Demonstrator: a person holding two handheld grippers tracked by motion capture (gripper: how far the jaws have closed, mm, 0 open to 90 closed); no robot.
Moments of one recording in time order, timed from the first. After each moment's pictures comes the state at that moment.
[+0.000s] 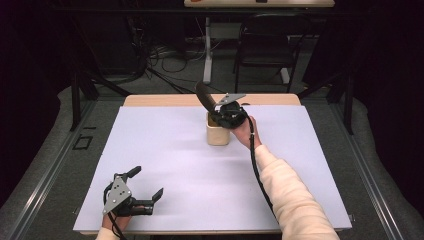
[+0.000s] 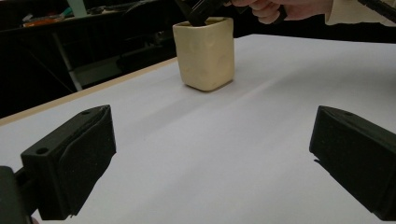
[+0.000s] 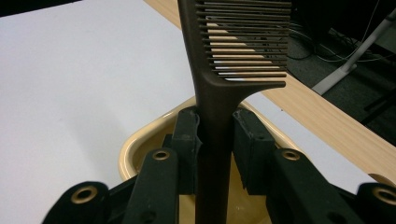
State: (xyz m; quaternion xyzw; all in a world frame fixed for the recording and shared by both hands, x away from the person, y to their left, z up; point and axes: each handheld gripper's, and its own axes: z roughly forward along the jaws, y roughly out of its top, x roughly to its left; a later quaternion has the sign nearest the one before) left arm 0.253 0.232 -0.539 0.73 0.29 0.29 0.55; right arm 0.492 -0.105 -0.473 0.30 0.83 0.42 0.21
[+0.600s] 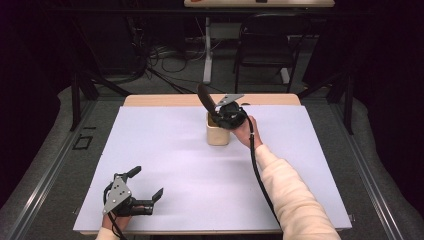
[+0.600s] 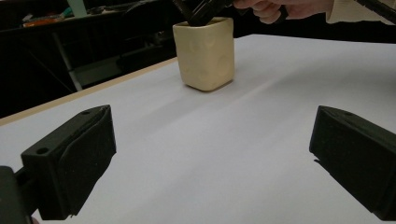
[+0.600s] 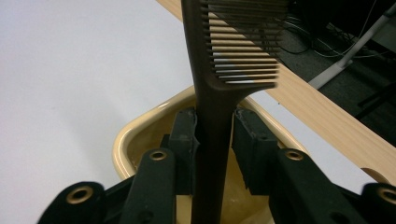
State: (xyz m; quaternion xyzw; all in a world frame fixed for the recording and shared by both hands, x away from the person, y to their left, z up) left arm 0.253 0.232 -0.539 0.73 0.29 0.29 0.55; right arm 0.492 -0.104 -0.474 0.30 0.84 0.40 0.21
